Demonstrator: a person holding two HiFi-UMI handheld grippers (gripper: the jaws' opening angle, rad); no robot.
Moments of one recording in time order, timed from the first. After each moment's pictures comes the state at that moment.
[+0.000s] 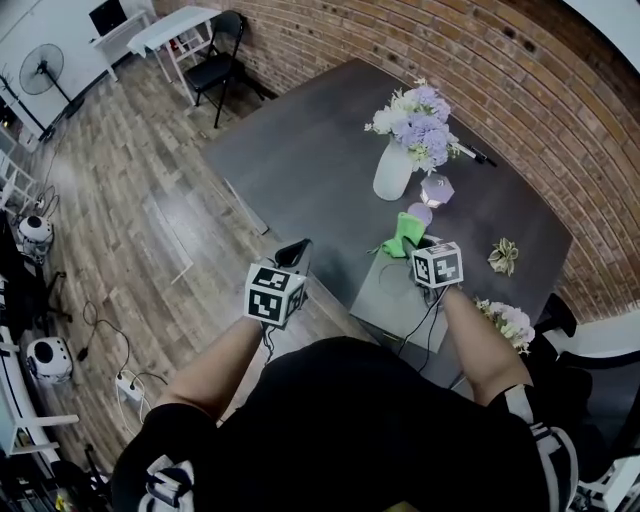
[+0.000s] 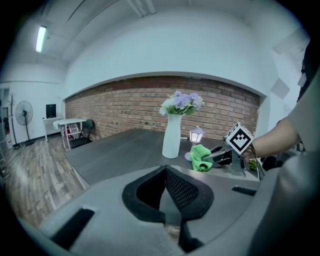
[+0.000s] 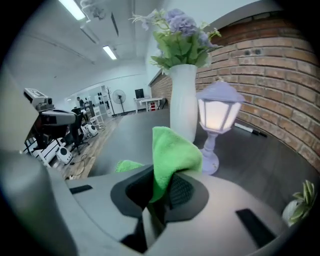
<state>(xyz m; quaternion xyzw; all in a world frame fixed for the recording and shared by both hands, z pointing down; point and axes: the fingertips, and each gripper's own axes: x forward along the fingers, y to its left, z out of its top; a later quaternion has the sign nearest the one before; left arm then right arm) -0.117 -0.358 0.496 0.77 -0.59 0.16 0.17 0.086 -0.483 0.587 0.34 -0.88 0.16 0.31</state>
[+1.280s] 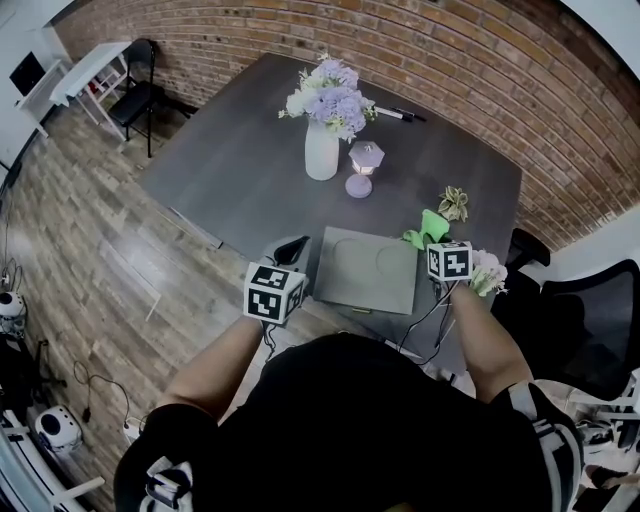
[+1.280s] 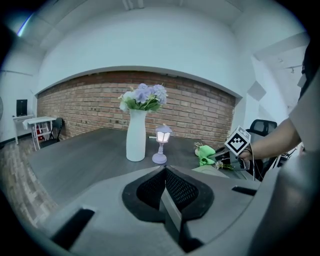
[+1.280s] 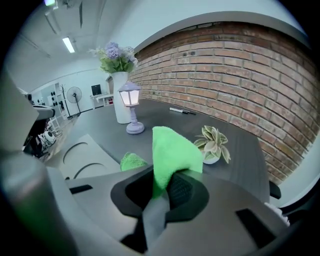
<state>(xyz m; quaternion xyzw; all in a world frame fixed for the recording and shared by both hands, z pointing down) 0.002 -0.369 0.503 0.85 -0.48 0.16 0.16 0.304 -0.440 0.596 0.55 -0.75 0.20 0.32</state>
